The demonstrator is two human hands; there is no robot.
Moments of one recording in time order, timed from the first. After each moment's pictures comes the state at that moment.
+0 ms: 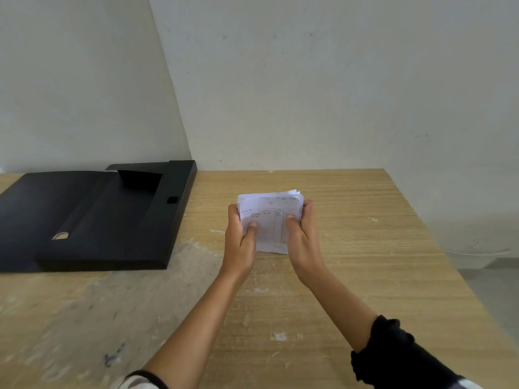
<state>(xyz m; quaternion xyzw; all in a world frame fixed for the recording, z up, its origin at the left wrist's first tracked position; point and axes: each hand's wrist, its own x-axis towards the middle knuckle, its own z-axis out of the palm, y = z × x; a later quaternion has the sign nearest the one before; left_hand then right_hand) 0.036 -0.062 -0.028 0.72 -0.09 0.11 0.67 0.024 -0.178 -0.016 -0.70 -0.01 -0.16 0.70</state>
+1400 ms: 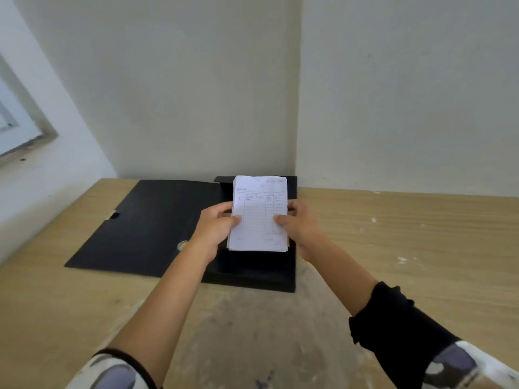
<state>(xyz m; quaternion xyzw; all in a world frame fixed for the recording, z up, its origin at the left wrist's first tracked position) 0.095 0.220 0.034 0.76 0.16 -0.01 0.64 0.116 0.056 0.021 -0.71 0.08 0.08 0.69</state>
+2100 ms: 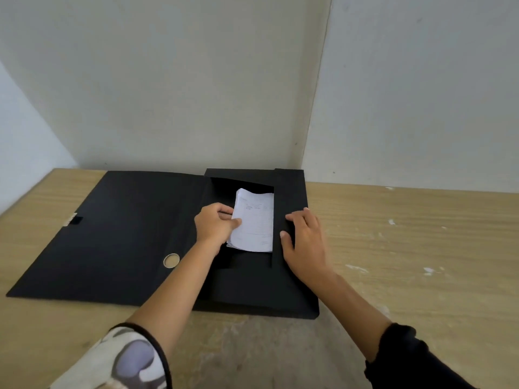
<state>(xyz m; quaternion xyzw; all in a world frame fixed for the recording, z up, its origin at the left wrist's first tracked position) 0.180 0.242 -0.030 0.84 0.19 0.02 0.51 0.135 0.067 -0.040 -0.94 -0.05 -0.12 0.30</state>
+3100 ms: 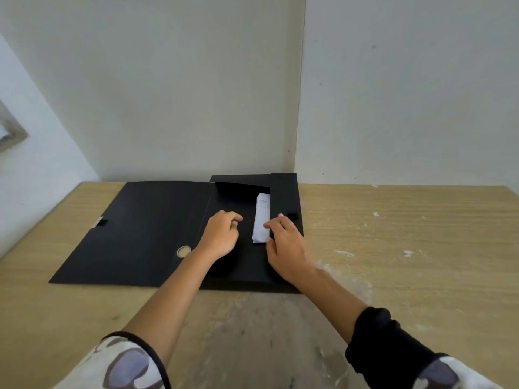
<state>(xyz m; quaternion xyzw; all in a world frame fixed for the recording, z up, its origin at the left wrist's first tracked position) 0.119 0.241 -0.001 0.95 0.00 0.00 0.31 0.089 0.086 -0.021 -0.94 -0.14 -0.07 0.30</state>
